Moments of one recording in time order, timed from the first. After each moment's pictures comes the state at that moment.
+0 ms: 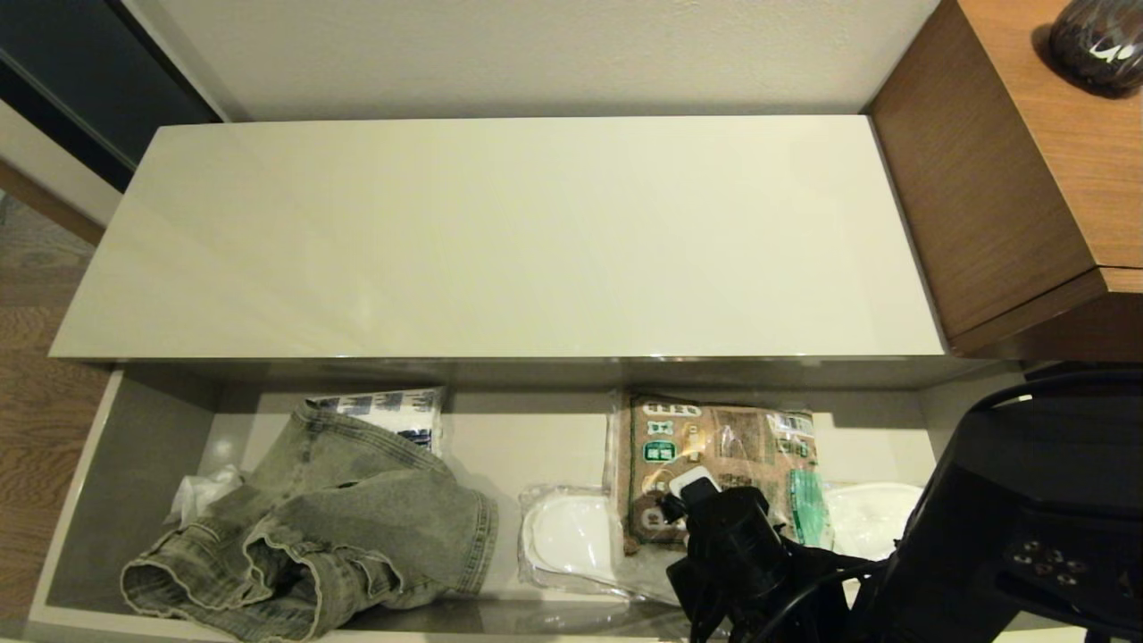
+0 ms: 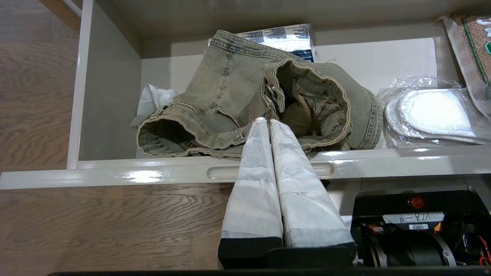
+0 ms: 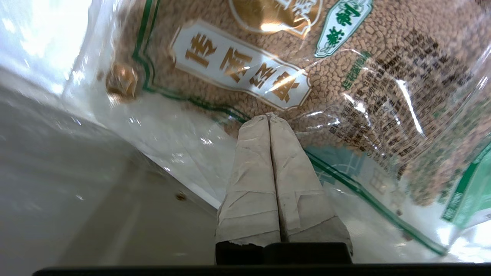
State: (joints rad) left arm 0.00 0.00 0.00 0.02 0.00 0.06; right arm 0.80 2.19 -0.58 -0.82 -0.50 0.05
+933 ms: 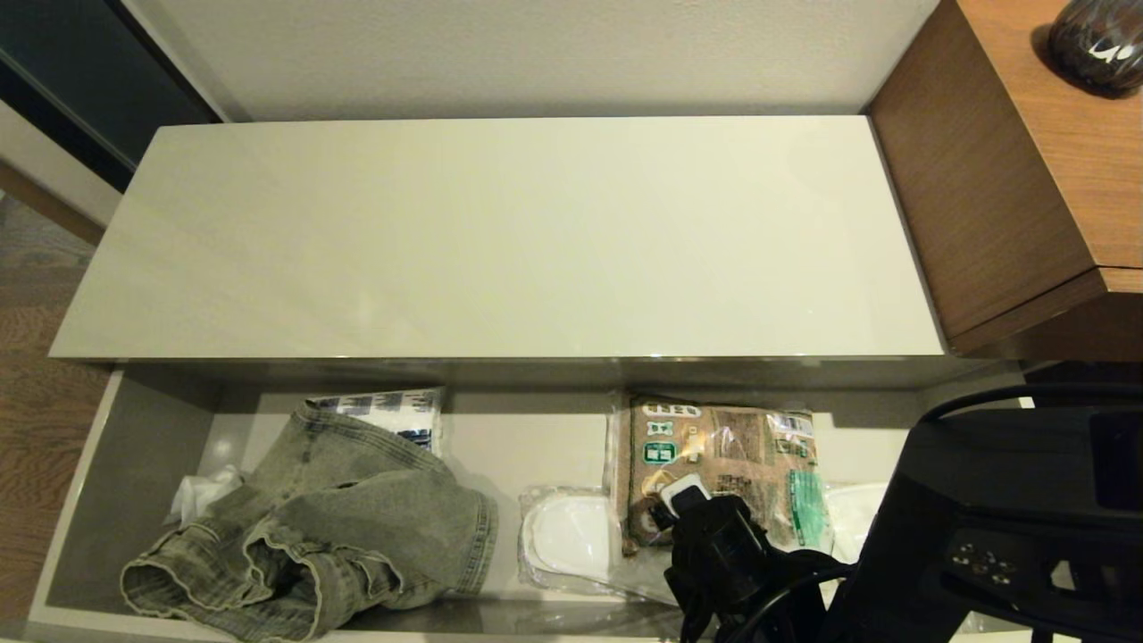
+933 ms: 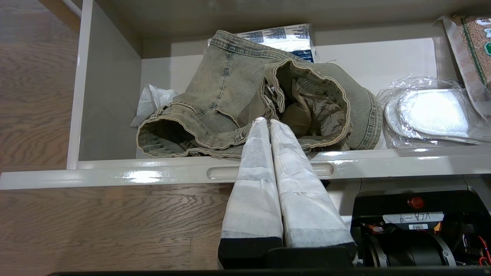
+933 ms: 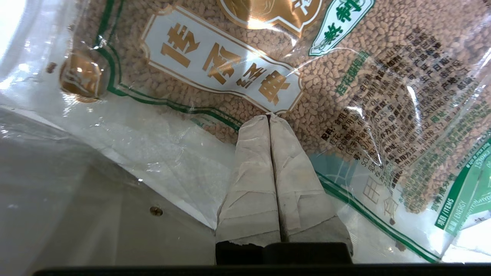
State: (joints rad) left arm 0.00 0.00 0.00 0.02 0.00 0.06; right arm 0.80 2.26 -0.62 -0.82 -0.57 0.03
